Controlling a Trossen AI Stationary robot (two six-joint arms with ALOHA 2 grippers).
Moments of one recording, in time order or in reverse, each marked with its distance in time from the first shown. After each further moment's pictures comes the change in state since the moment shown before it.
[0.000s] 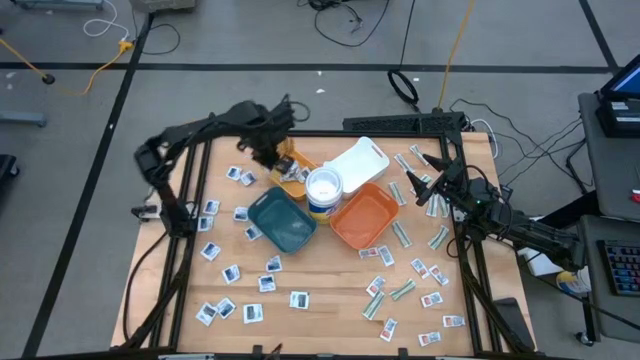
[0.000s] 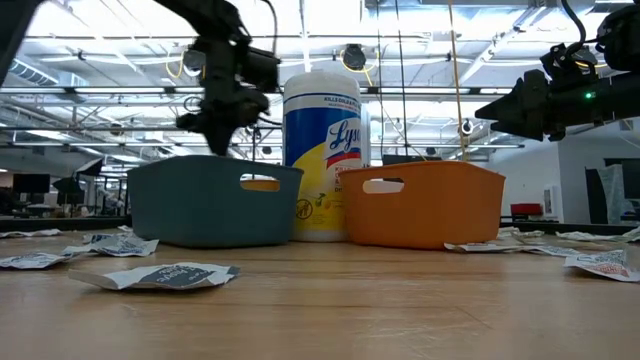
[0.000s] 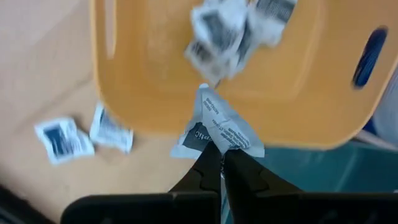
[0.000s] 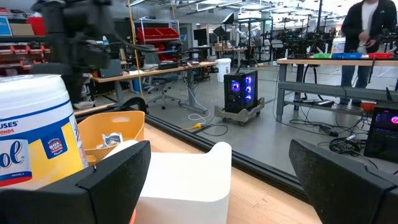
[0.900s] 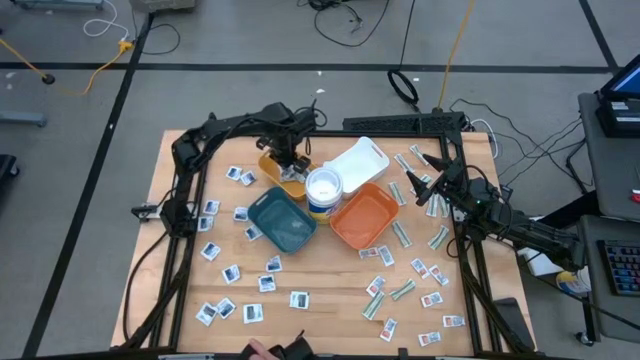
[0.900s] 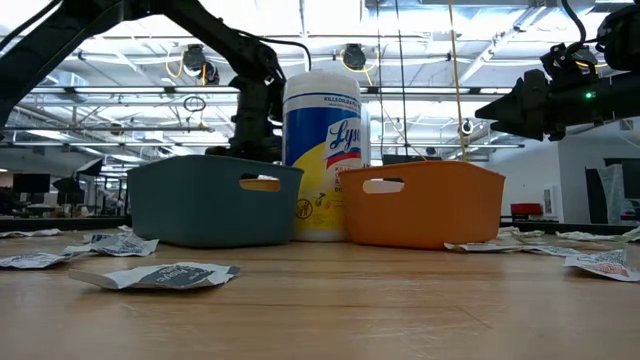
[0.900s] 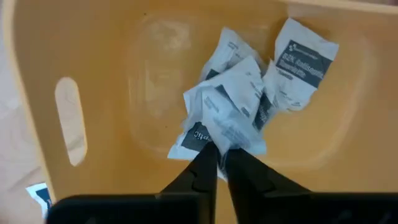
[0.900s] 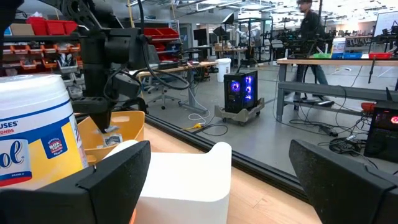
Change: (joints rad) left arm -0.010 0.296 0.181 0.014 -0.075 0.017; right arm 0.000 0.000 0.000 0.000 0.000 0.000
